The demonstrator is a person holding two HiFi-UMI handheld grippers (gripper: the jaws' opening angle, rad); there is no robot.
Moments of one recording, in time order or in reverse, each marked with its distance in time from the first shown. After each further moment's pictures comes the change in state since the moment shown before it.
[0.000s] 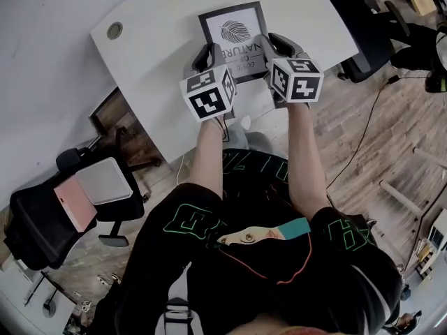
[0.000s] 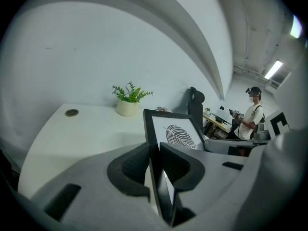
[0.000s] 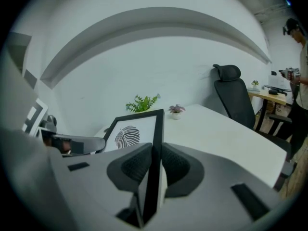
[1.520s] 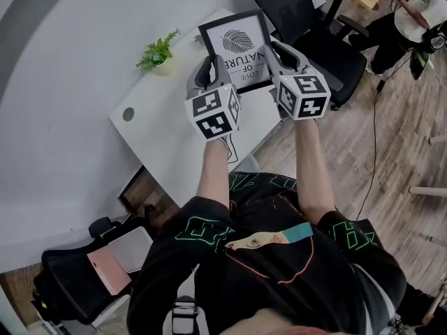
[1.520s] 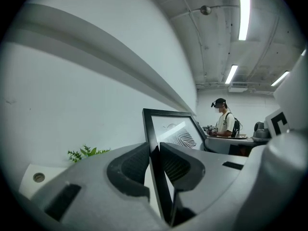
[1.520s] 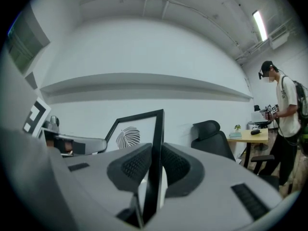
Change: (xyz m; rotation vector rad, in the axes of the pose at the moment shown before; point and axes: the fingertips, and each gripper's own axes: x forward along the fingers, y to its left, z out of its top) left arm -0.062 -0.173 0.167 0.284 -0.393 -0.258; right arm -0.167 -0.062 0.171 -0.067 -0.531 -0.167
